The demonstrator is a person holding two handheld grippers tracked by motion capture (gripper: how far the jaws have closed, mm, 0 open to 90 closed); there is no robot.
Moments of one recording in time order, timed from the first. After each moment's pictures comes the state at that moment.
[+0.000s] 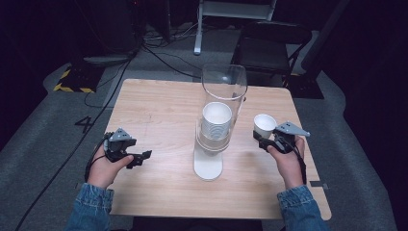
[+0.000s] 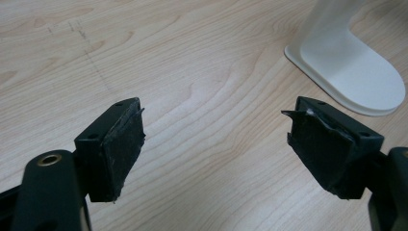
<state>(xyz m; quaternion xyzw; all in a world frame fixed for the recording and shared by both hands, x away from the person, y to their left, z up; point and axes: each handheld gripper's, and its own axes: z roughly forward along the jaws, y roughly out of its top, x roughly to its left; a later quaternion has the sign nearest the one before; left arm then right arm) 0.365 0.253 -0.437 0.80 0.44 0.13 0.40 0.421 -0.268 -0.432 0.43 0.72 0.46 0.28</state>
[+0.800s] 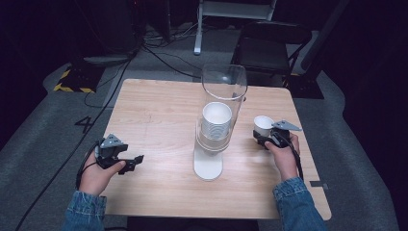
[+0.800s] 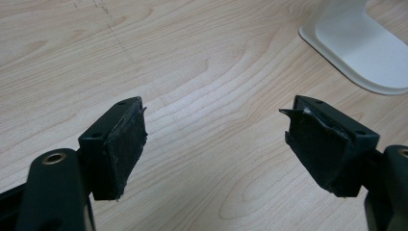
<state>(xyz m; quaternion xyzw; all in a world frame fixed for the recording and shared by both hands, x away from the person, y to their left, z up) 0.349 0.269 -0.441 0.79 0.45 0.14 0.38 0.462 -0.280 -0.478 0.48 0.73 0.41 0.26</state>
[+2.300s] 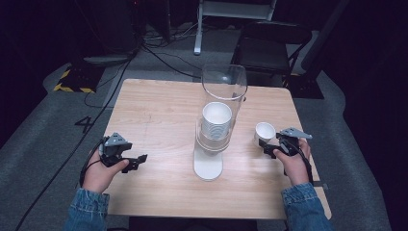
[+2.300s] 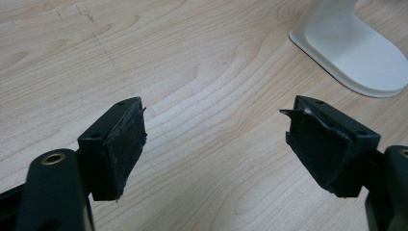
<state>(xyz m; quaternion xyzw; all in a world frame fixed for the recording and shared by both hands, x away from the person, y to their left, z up) 0.354 0.261 -0.440 0.80 0.44 0.13 0.39 0.427 -0.300 -0.466 0.49 0.73 0.41 0.25</state>
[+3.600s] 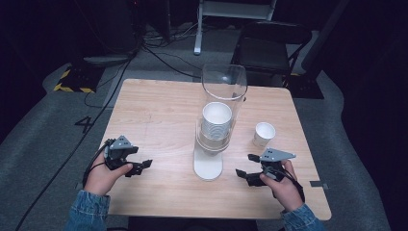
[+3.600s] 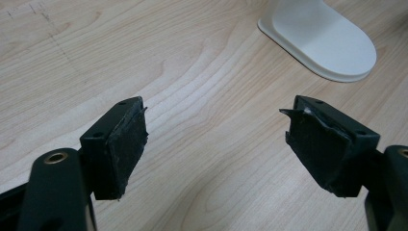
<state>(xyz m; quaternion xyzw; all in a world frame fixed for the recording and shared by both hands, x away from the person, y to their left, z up) 0.349 0.248 -0.441 0.82 0.40 0.10 0.39 0.348 -0.231 -0.454 0.32 0.82 0.45 0.13</state>
